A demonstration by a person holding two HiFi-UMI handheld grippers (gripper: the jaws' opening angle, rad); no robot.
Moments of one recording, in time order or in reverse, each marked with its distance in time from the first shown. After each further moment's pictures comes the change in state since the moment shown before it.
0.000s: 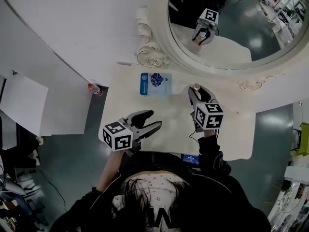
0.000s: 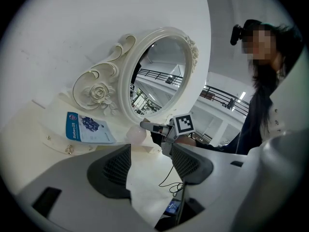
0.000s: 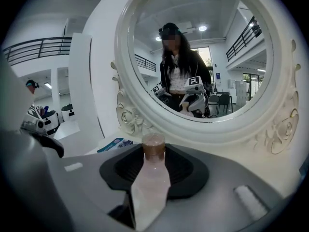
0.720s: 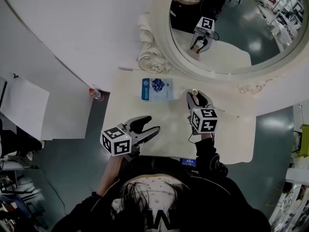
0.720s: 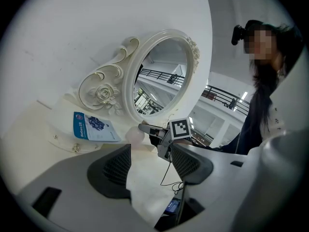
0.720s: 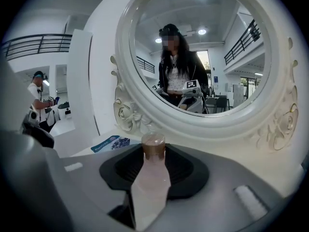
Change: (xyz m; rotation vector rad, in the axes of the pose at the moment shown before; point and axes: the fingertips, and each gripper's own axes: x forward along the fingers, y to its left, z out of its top) left arm -0.013 0.008 -0.003 -0.006 0.002 0.019; right arm 0.016 0.000 -0.015 -0.022 -0.028 -0.042
